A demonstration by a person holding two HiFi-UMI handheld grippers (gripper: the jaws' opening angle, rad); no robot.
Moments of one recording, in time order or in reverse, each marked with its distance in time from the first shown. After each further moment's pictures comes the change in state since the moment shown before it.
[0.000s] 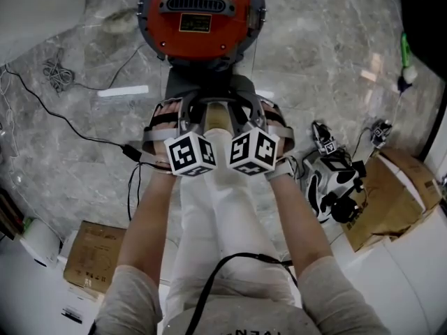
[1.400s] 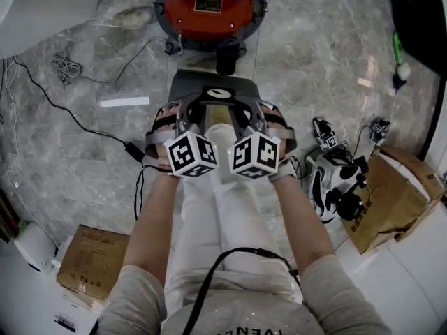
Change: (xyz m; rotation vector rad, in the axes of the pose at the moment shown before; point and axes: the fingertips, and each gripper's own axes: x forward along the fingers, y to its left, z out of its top) left arm -0.060 -0.026 -0.017 -0.098 -0.031 0.074; right arm -0.050 0.053 0.015 -0.106 -0.060 -0.050
